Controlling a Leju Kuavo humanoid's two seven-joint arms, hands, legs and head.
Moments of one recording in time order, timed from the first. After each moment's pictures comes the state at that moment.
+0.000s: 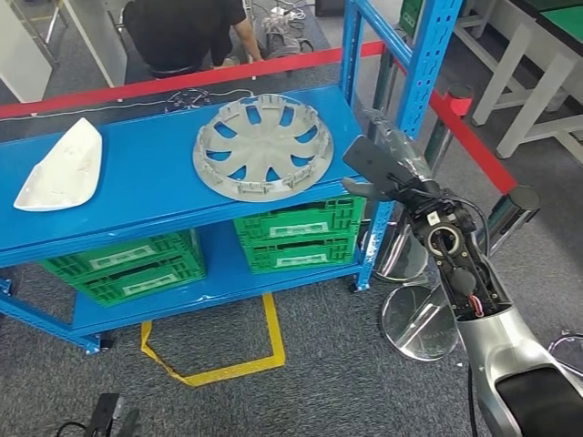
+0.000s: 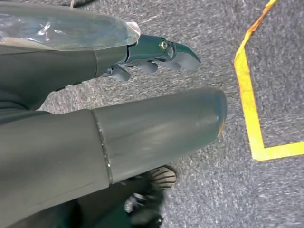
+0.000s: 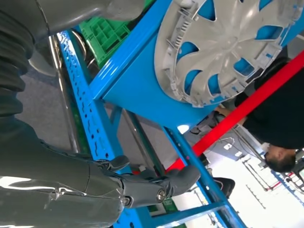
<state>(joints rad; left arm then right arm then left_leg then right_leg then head) -0.22 0.04 0.05 -0.23 -0.05 -0.06 -0.19 -0.50 -0.24 0.22 -1.44 0.58 0.12 0.09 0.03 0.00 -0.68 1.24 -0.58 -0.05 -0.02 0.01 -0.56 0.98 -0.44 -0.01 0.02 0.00</state>
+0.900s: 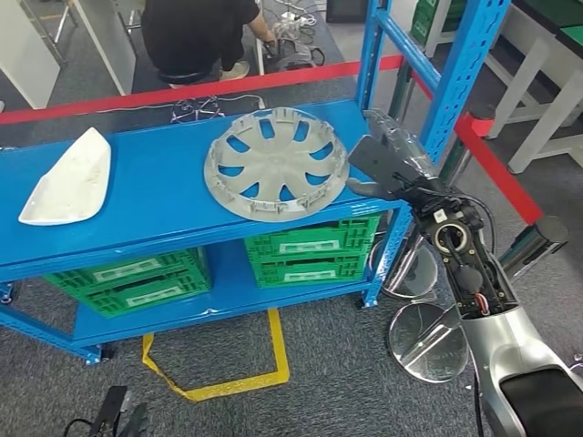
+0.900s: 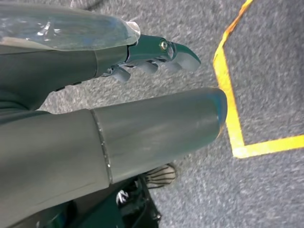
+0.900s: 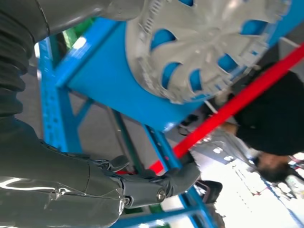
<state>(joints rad) -0.23 0.04 0.05 -0.23 -0.05 -0.06 -0.19 -0.56 -0.23 0.23 -1.38 0.58 0.17 0.05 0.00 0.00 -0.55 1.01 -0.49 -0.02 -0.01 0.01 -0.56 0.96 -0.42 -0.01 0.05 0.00</state>
